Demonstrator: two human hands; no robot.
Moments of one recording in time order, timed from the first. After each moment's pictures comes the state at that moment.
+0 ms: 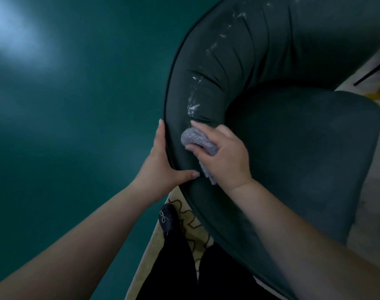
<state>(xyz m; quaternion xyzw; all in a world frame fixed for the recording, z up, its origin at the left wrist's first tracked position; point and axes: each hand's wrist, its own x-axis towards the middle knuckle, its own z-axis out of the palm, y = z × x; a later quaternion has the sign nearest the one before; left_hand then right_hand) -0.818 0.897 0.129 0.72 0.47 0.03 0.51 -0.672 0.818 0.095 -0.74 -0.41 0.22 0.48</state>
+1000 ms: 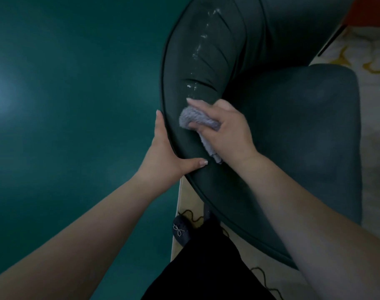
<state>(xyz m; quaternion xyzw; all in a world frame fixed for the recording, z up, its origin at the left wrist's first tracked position) -0.799 0.973 0.127 0.76 0.38 -0.02 0.53 -0.661 0.879 0.092 -0.76 -0.34 0.18 0.52</state>
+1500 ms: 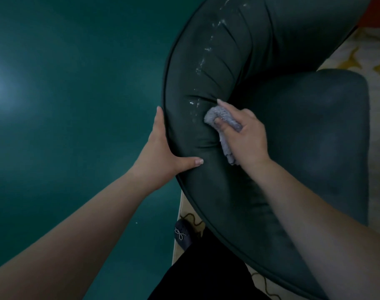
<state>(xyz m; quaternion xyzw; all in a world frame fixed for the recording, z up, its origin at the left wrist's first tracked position) -0.775 1.007 0.132 0.76 0.38 -0.03 0.53 -0.624 0.881 0.079 -0.80 -0.25 0.17 0.52</state>
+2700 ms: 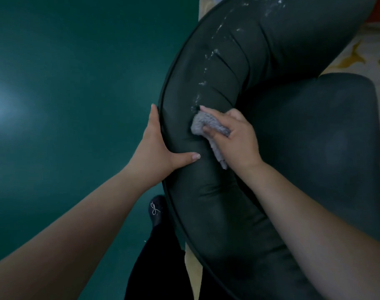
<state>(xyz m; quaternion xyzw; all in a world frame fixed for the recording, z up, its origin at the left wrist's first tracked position) -0.702 1.070 0.138 0.80 0.35 -0.04 0.49 -0.578 0.939 0.081 -0.78 -0.29 0.17 0.53</state>
